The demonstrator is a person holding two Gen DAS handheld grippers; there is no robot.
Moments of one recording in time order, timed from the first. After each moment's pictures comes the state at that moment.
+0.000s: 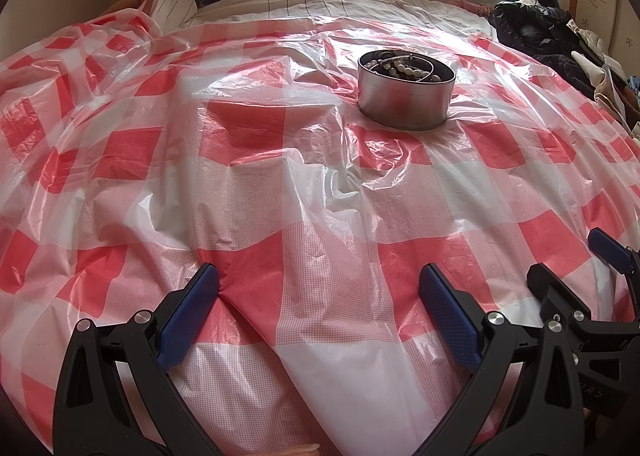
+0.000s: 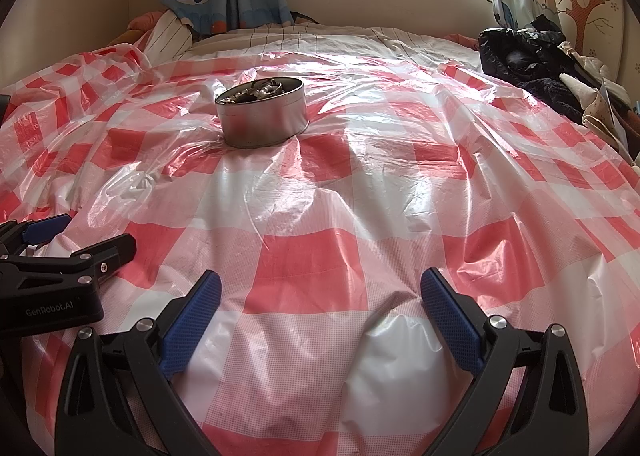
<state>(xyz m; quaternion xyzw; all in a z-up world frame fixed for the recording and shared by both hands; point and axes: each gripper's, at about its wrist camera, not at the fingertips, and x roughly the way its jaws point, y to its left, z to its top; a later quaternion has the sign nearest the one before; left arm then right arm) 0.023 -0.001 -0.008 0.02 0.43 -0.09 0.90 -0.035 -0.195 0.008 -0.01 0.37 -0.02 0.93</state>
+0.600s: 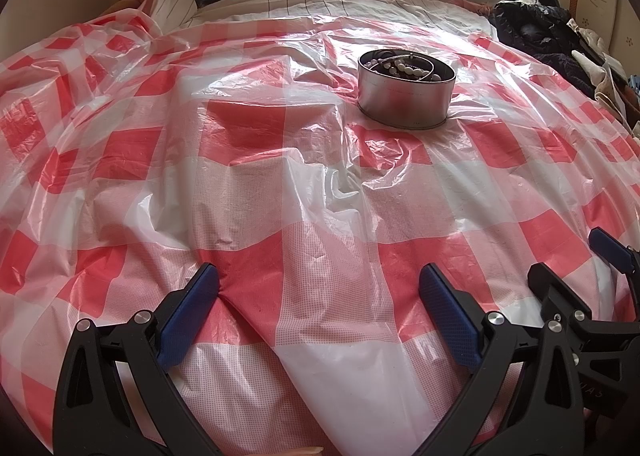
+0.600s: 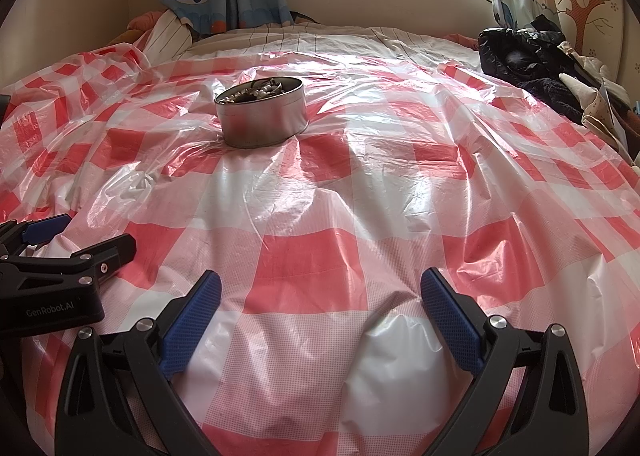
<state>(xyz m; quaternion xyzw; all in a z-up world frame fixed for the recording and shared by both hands) 0.023 -0.001 -0.008 0.02 0.43 -0.09 0.90 -0.034 -0.195 0.008 -0.01 0.37 -0.02 0.93</state>
